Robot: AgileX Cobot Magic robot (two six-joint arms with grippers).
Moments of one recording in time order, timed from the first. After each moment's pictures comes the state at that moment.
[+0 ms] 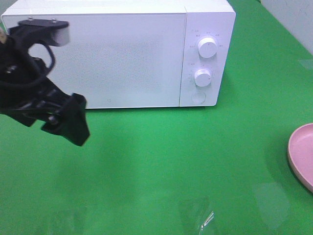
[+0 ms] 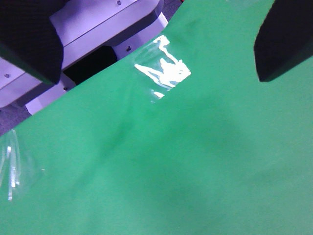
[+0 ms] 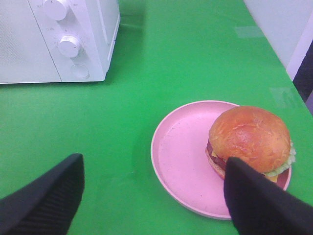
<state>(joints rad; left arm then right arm) -0.54 1.45 -1.07 -0.15 1.01 0.00 0.05 0.00 -0.49 -0.06 0.97 0.11</state>
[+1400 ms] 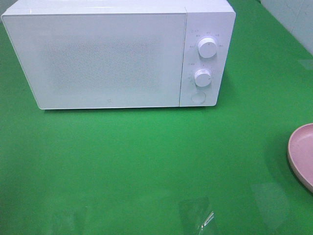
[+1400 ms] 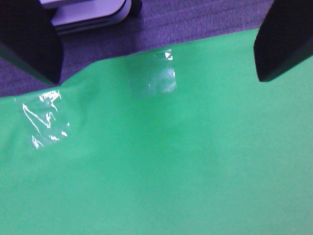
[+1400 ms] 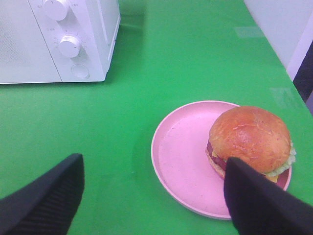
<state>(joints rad) -0.11 0.50 -0.53 -0.05 1.09 0.09 0.05 0.00 -0.49 -0.06 0.97 0.11</state>
